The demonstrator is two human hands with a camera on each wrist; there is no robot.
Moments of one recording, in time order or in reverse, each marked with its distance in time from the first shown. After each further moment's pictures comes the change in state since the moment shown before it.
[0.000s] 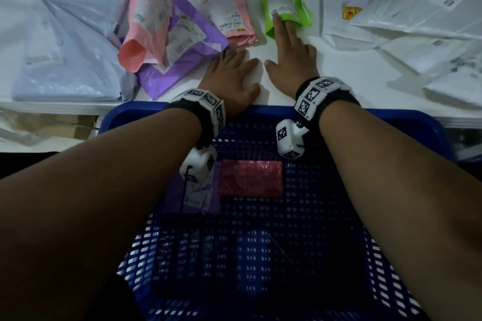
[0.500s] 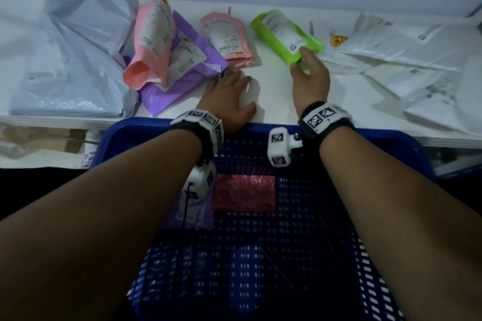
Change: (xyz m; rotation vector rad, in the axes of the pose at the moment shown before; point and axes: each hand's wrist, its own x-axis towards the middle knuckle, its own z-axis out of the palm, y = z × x) left_hand -0.003 0.000 -0.001 -0.111 0.106 0.033; right_hand -0.012 0.011 -0.015 0.792 0.424 0.398
